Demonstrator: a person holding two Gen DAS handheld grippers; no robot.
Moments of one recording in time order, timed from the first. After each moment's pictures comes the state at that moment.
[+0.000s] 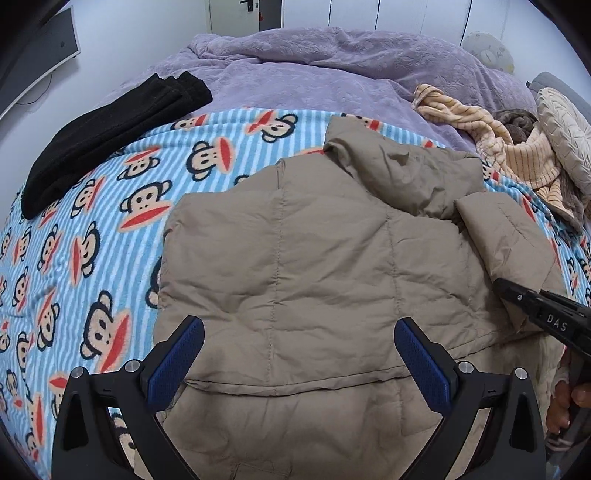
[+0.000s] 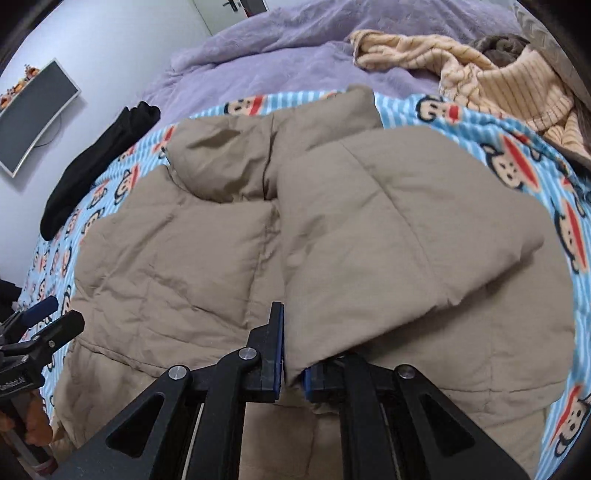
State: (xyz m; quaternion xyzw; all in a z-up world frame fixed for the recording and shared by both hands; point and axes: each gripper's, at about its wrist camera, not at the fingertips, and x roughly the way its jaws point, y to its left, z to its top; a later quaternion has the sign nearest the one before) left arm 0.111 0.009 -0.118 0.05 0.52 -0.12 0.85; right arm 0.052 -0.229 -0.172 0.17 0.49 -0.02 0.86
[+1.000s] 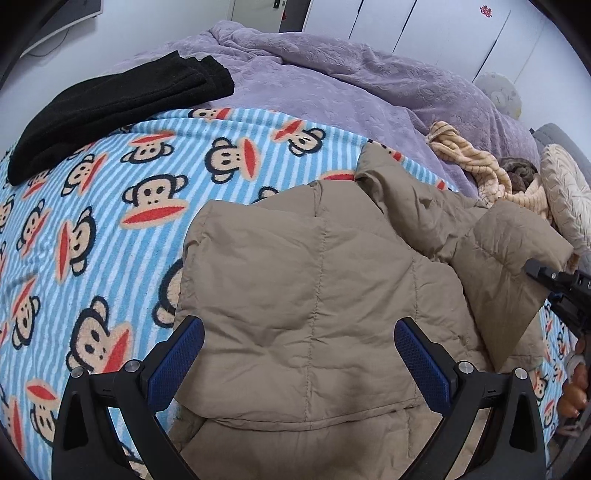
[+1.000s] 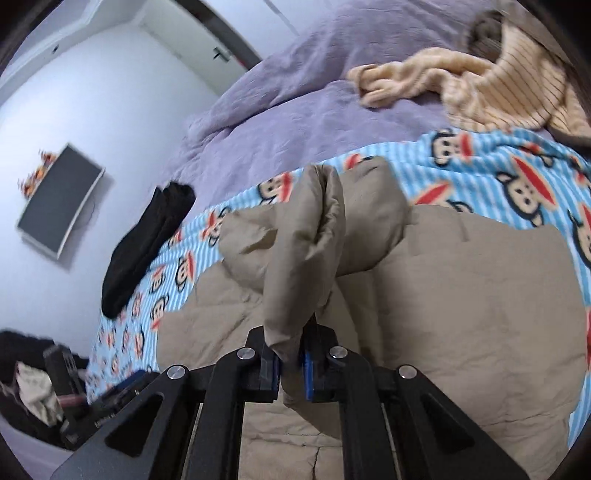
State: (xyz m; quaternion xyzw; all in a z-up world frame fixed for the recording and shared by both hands) left arm 0.147 0.061 -0.115 -0.05 0.52 -0.13 0.84; right arm 0.079 -0.242 -0.102 0.28 0.41 0.04 0.87
